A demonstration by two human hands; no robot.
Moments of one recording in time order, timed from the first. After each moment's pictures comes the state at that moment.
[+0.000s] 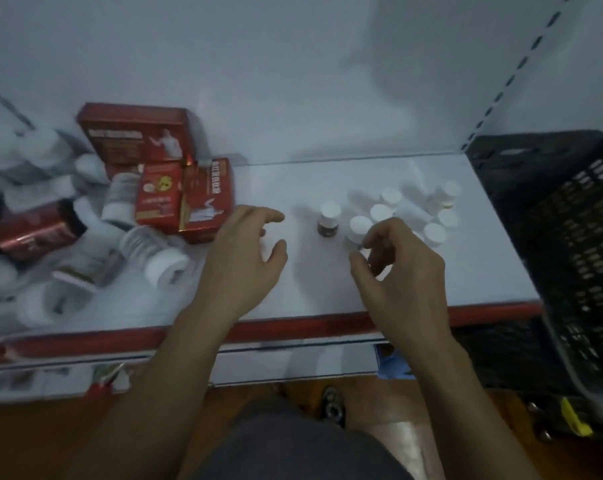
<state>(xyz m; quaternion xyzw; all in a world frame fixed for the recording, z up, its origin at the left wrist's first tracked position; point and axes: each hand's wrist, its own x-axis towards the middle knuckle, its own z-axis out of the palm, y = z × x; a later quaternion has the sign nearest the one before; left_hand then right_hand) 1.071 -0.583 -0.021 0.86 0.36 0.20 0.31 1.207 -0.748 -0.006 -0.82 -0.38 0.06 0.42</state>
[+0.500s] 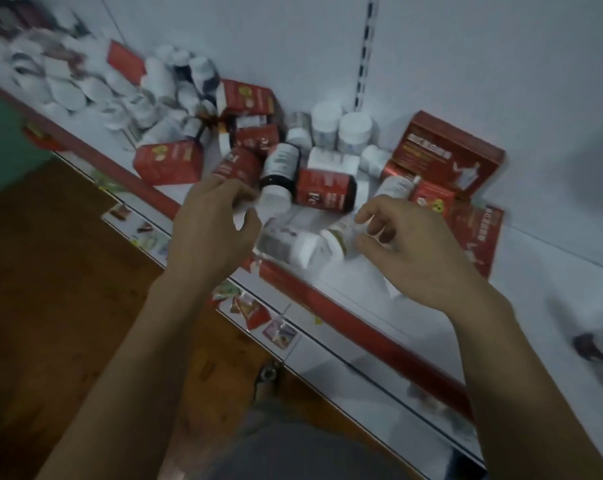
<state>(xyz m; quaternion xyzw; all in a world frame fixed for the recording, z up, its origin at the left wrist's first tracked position) 0.787 -0.506 0.014 0.72 0.64 0.26 0.03 1.059 -0.533 0.027 -0.57 -0.74 0.24 0.26</state>
